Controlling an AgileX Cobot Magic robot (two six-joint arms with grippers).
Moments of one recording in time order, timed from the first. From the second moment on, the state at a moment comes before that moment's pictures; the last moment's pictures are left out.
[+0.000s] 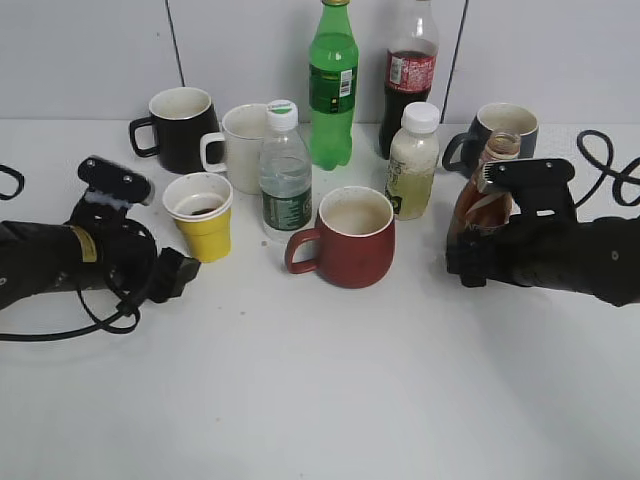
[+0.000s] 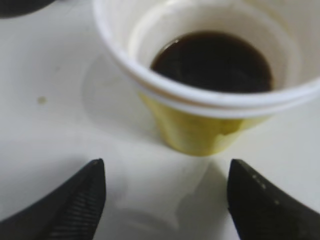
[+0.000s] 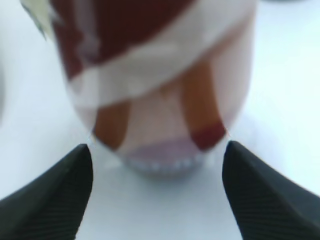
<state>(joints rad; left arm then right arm) -0.29 1.97 -0.72 0.38 -0.43 -0.19 0.33 1.94 -0.67 0.22 -0.45 -0.09</state>
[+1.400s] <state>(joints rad) -0.41 0.40 -0.71 0.14 1.15 -0.27 0.33 0.55 -0.66 0.14 1.05 -0.09</state>
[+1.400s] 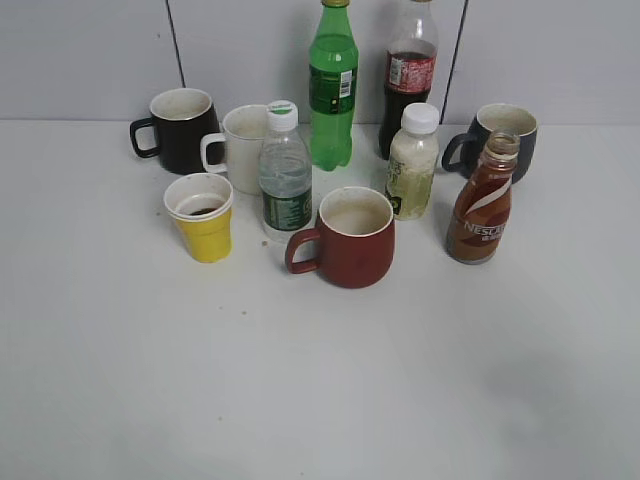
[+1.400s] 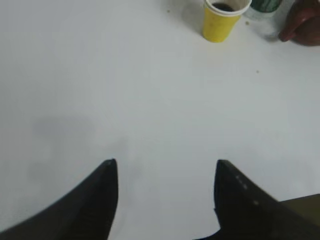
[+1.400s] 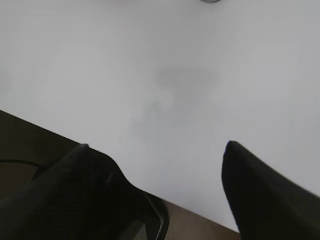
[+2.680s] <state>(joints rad) -0.41 0.02 -0.54 0.06 1.06 -0.07 0.33 -0.01 -0.51 0.08 1.04 -0.12</state>
